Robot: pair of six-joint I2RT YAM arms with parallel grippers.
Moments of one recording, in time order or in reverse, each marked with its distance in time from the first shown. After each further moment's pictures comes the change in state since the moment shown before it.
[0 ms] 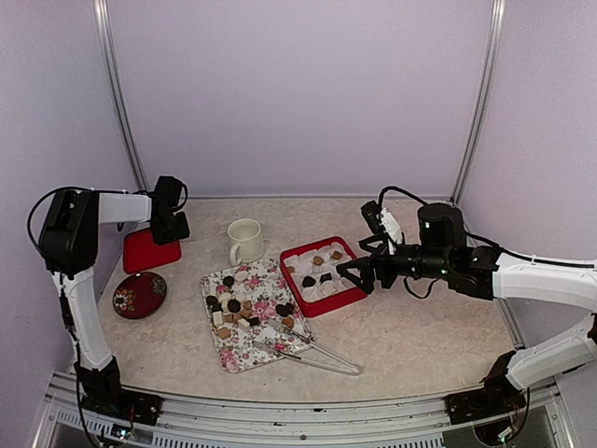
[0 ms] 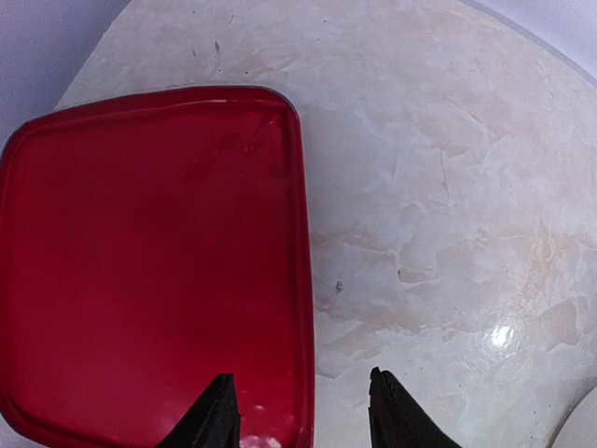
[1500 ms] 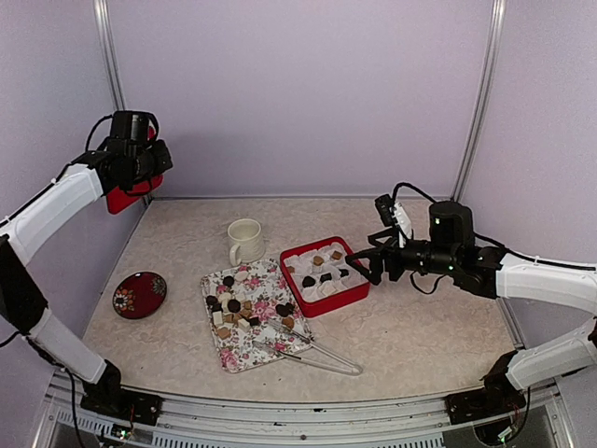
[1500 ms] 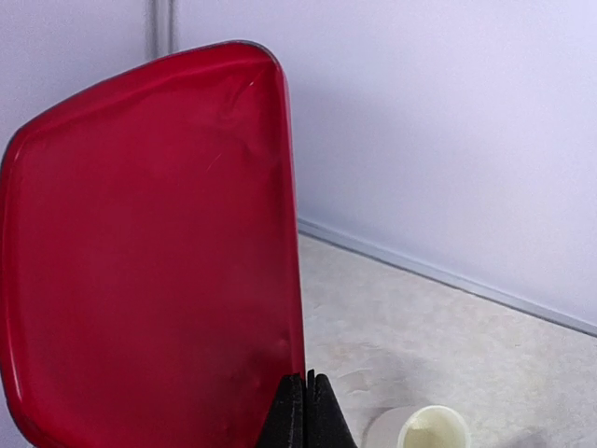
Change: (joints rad) left arm -0.092 -0.475 0.089 -0.084 -0.091 0.031; right arm -0.086 -0.022 -0.037 0.049 -0.058 0.058
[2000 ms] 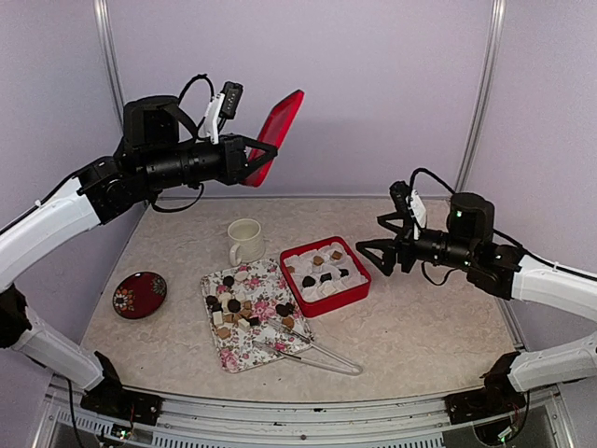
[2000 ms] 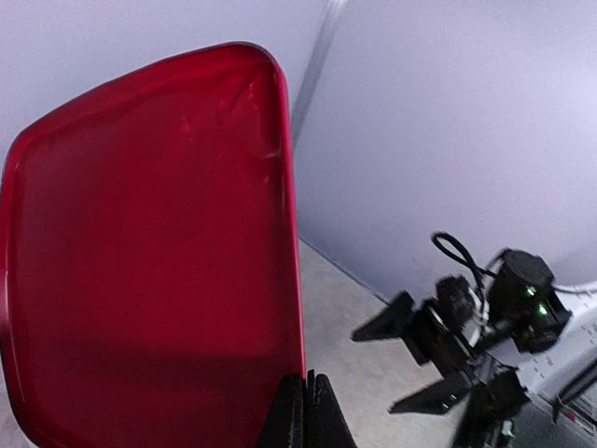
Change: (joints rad) left arm -0.531 -0.147 0.016 0.206 0.537 0.145; right arm -0.021 -0.083 0.002 0.024 -0.021 -0.105
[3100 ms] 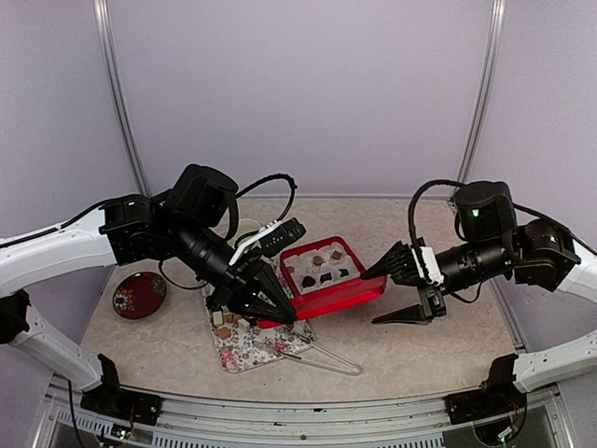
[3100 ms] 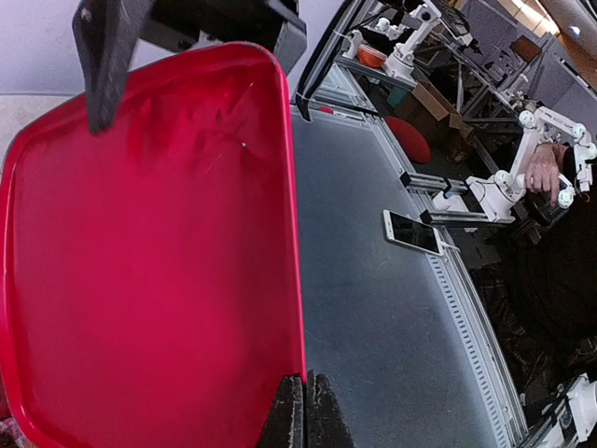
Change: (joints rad) left arm -0.274 0.004 -0.178 -0.350 0.724 0.372; right arm 0.363 -0.160 0.348 -0.768 -0.137 -0.655
